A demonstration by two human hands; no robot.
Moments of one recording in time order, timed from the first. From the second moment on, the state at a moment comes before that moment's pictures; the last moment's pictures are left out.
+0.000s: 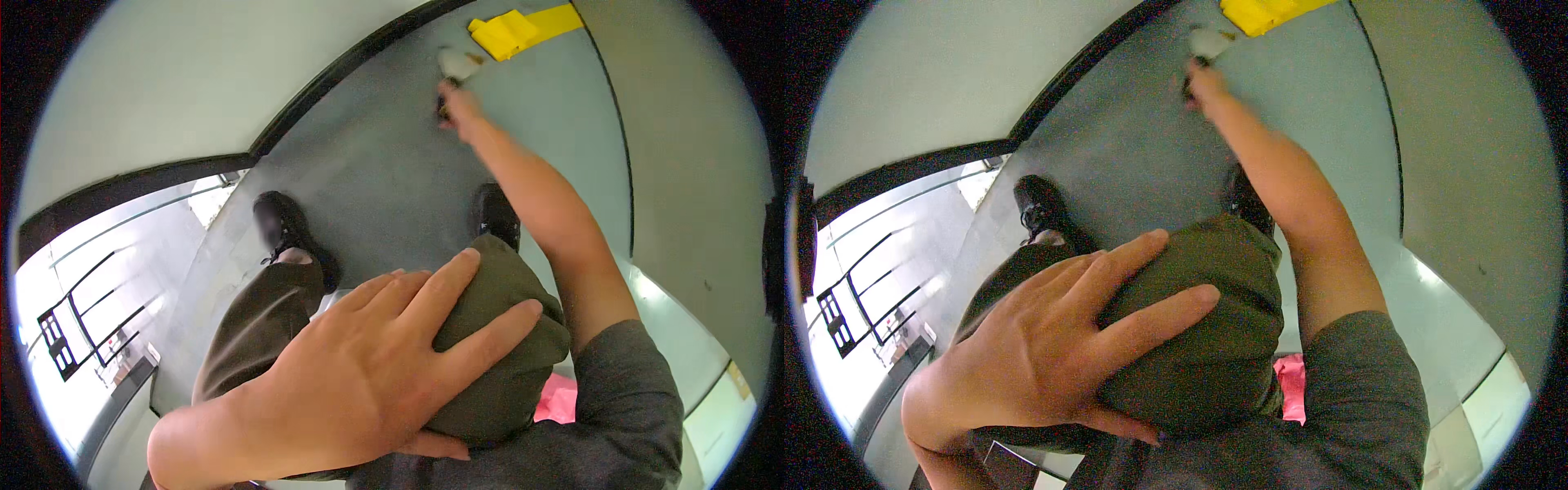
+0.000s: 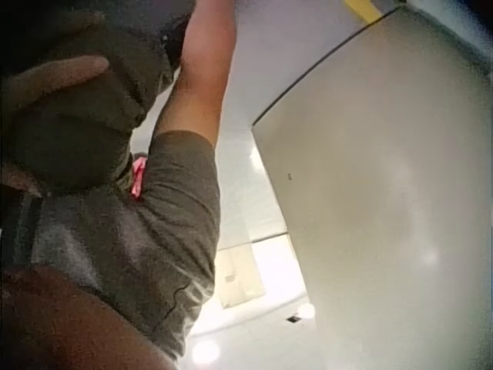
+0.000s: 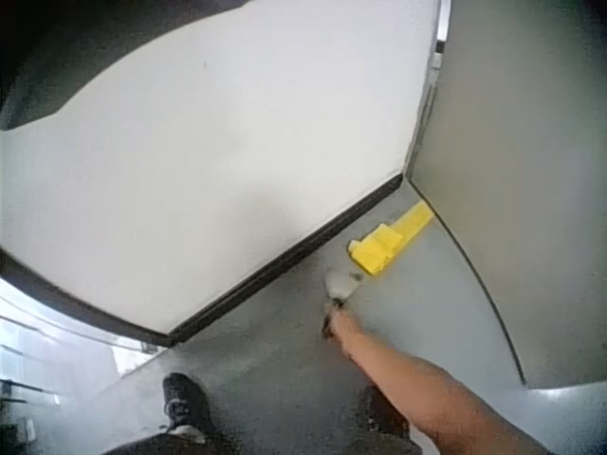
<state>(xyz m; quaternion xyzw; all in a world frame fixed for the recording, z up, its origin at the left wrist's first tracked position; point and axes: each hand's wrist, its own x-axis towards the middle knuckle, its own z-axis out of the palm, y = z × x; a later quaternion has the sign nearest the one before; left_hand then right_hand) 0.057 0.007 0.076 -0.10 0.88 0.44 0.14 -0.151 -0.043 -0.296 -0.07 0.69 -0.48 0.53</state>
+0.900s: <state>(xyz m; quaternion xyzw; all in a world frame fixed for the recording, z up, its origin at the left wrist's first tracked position) 0.053 0.009 0.079 -0.10 0.88 0.45 0.14 -0.127 -0.023 -0.292 -0.04 0.62 -0.46 0.63</state>
